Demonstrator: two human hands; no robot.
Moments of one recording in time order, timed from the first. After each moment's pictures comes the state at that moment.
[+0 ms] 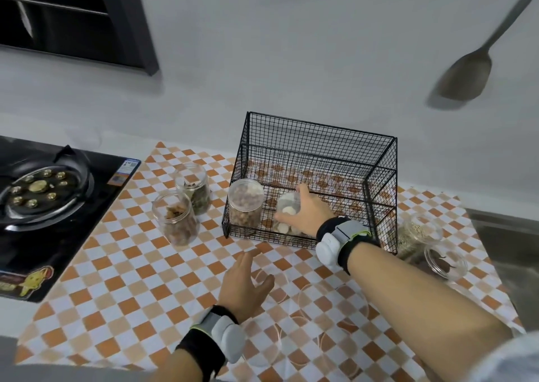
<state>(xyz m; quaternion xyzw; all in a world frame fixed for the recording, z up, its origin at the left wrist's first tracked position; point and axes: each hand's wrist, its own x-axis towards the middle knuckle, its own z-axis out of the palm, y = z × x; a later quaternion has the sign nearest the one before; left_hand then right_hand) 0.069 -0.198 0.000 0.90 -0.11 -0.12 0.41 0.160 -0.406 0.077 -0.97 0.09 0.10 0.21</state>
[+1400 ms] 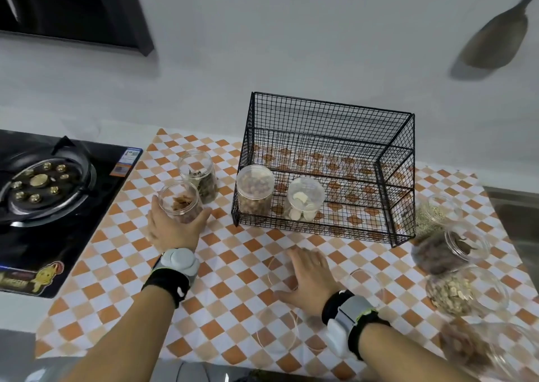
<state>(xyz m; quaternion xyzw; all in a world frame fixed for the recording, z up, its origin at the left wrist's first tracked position) 0.184 -0.095 -0.008 0.86 0.25 0.09 0.43 0.041 -0.364 -0.043 -0.98 -0.03 0.15 0.14</state>
